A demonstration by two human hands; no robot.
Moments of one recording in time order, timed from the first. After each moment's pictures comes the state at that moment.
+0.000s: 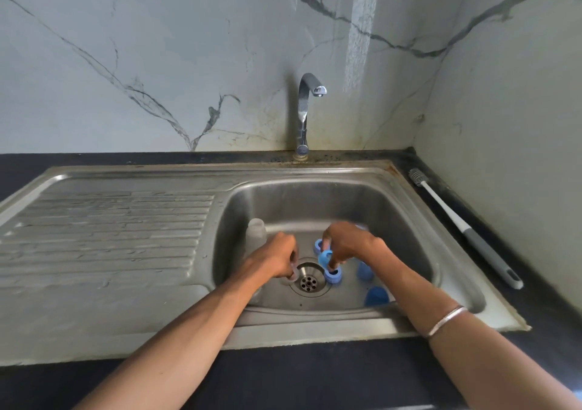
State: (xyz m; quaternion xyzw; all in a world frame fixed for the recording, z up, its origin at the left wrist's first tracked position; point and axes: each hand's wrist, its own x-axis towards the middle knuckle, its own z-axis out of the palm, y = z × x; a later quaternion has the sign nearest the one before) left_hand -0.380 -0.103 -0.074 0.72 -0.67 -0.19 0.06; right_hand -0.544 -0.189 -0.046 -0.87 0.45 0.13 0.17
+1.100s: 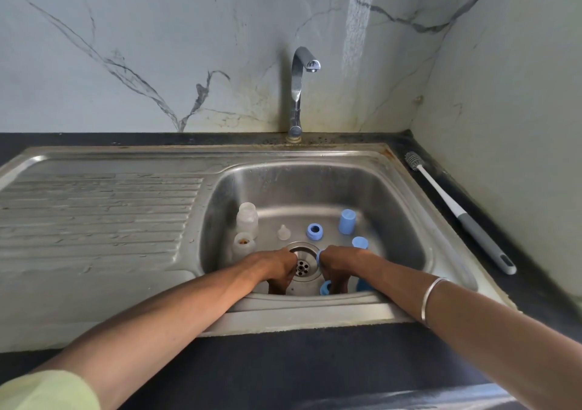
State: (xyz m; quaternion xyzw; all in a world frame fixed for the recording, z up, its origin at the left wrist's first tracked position) left_hand -0.405 -0.102 -0.107 0.65 -0.70 -0.24 -0.18; right_hand -0.548 -0.177 -0.118 -0.86 0.39 0.31 0.09
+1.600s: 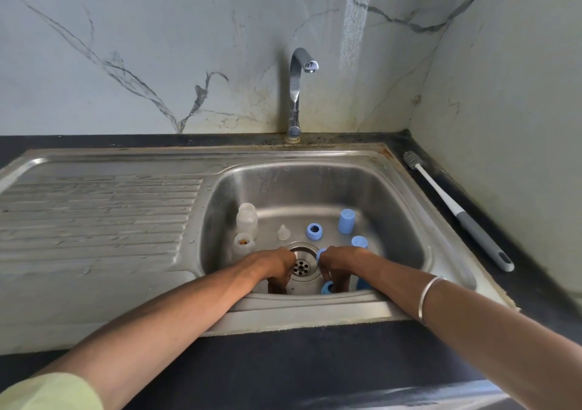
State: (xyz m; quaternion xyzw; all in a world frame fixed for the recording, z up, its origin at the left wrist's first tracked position) left_hand -0.406 -0.104 -0.109 0.67 -0.68 -0.25 -0.16; right_hand -0.548 -0.177 -0.119 -0.86 0.38 0.34 0.09
